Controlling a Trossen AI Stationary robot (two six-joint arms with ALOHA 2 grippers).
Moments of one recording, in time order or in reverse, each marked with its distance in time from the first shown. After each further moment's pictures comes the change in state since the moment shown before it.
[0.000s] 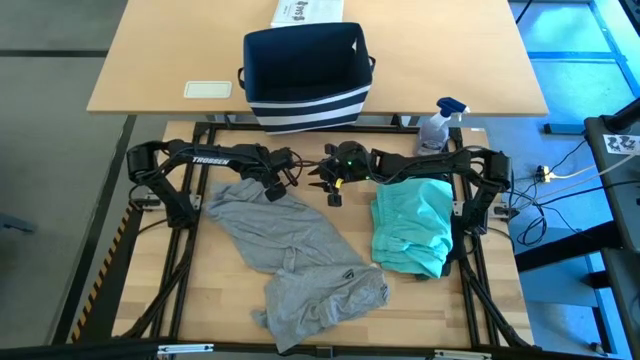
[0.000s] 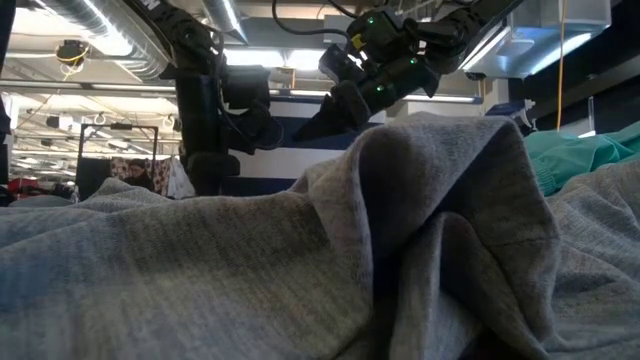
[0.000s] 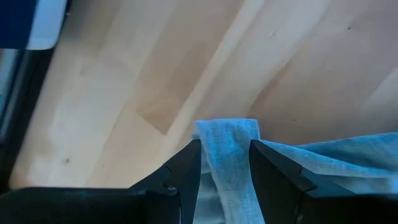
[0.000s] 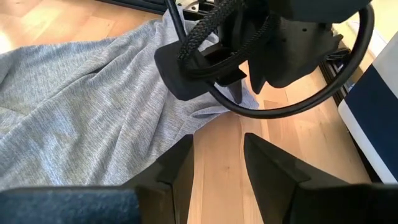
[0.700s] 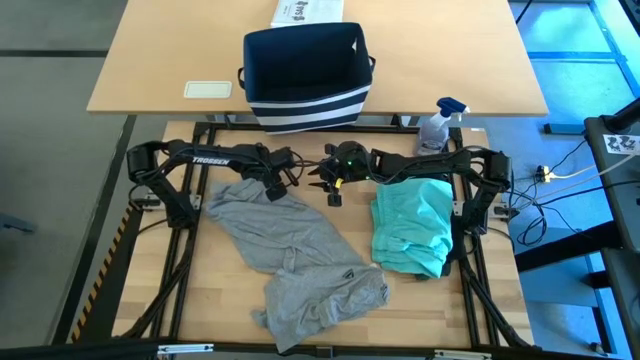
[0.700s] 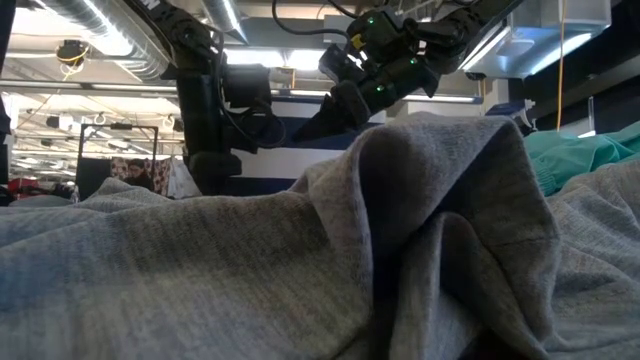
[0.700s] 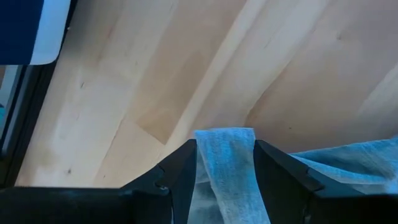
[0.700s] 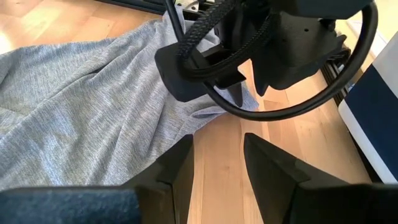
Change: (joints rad) left arm -0.001 0.000 0.000 0.027 0.001 0.031; right arm 0.000 0.001 0.000 0.001 0.000 0.002
